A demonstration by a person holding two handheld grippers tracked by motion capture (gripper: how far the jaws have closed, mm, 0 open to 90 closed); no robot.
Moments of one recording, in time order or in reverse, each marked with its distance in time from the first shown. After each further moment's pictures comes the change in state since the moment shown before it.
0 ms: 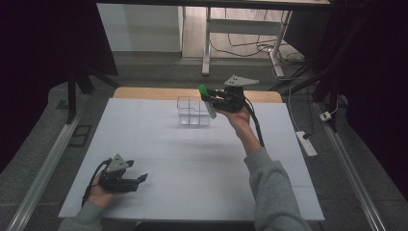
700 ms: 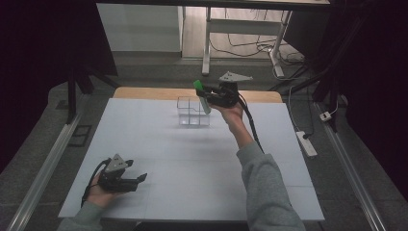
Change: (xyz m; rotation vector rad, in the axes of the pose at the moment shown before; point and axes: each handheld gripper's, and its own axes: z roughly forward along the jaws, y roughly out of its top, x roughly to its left) left arm 0.001 0.000 -0.001 -0.007 0.004 0.003; right arm -0.010 0.001 0.026 -0.029 0.001 0.033
